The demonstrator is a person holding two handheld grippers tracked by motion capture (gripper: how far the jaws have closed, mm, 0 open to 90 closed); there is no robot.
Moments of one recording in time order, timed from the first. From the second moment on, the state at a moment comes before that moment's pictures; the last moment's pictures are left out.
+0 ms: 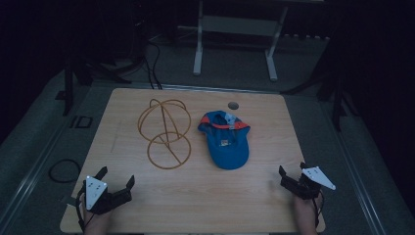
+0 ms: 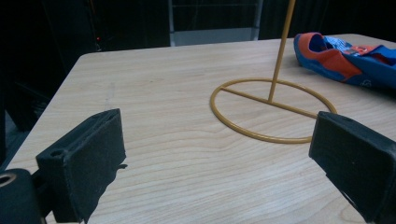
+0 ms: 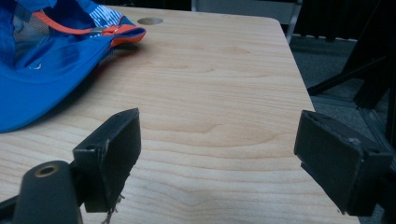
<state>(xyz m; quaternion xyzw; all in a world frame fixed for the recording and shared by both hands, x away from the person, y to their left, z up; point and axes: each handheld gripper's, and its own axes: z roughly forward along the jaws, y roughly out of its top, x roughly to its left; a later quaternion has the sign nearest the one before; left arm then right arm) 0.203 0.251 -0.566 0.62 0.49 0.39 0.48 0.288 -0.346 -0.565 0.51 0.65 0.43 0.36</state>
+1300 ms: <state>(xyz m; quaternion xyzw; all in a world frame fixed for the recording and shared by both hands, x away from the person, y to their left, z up) 0.207 0.247 -0.567 0.63 0.48 0.36 0.49 0.381 -0.260 -0.502 0.47 0.73 0.44 0.24</state>
